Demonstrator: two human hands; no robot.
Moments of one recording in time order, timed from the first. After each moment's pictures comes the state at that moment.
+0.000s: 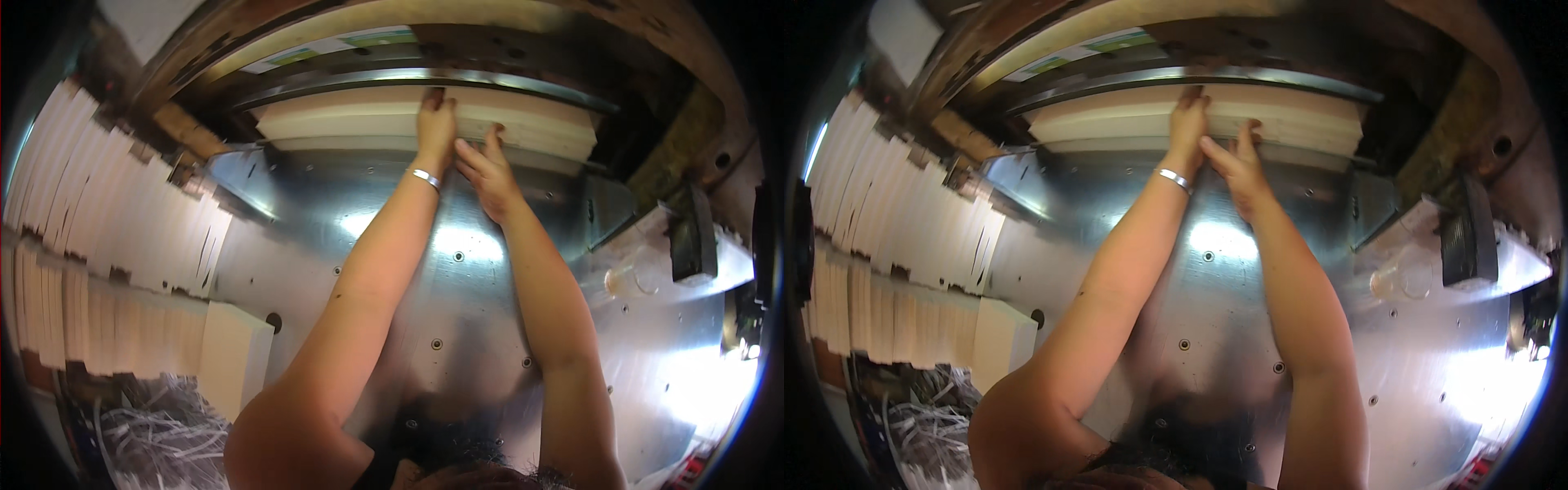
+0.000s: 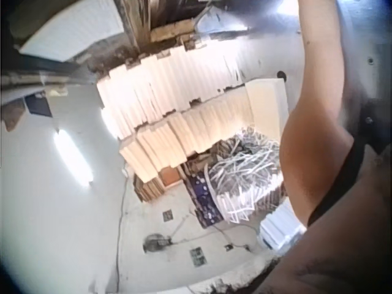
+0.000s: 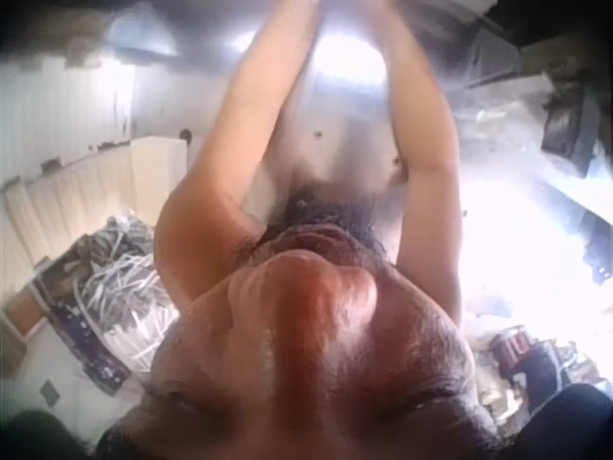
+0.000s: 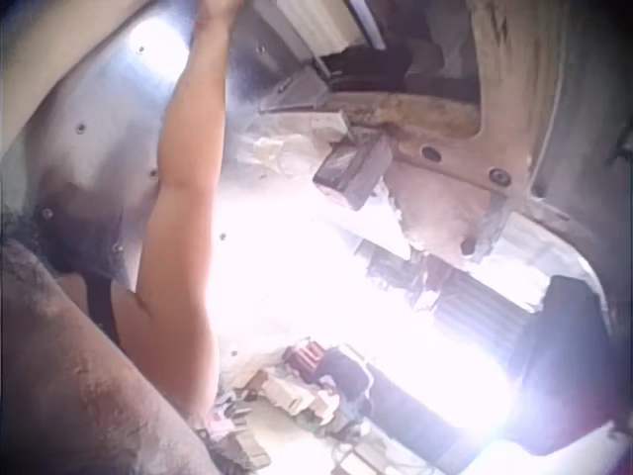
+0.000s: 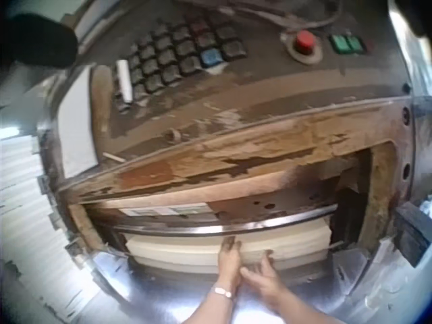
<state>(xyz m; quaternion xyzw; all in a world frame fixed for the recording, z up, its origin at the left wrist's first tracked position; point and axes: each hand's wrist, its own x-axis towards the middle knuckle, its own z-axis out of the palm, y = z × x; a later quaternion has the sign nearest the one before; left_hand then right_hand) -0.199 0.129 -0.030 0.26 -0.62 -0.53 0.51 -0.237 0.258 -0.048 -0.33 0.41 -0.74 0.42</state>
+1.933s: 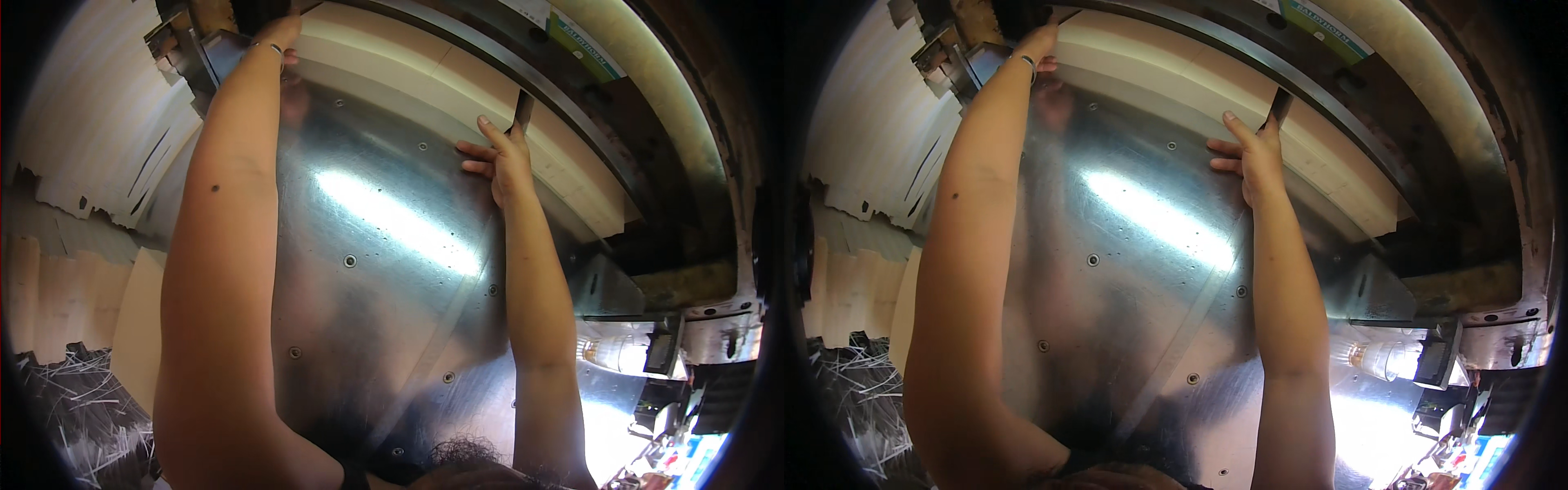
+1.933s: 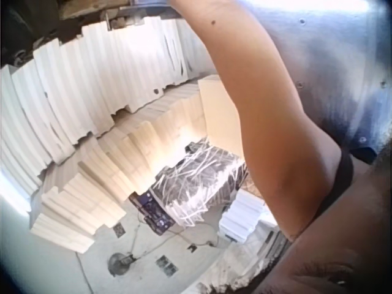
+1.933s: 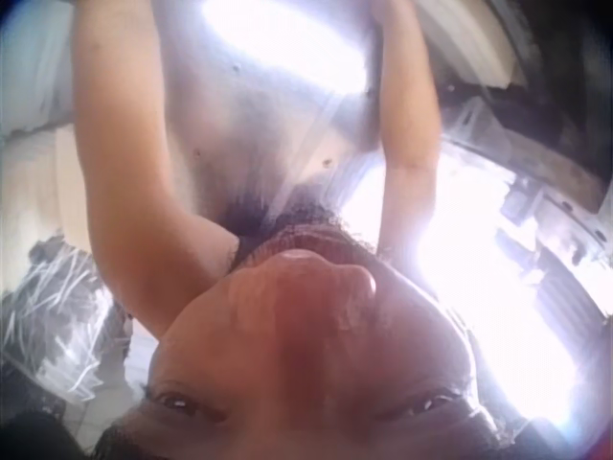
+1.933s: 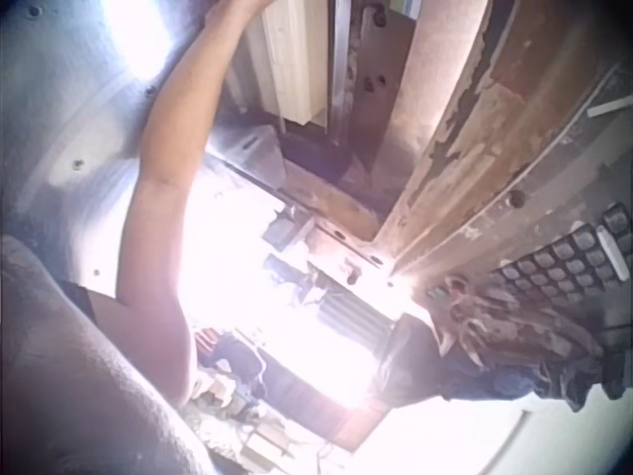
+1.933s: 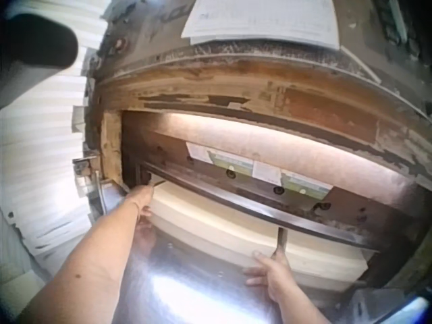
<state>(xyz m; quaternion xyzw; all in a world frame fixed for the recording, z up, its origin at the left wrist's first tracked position) 0.099 -0.148 -0.010 0.64 -0.56 -0.40 0.34 -0.191 0.169 -0.017 -0.36 0.60 -0.60 0.40</state>
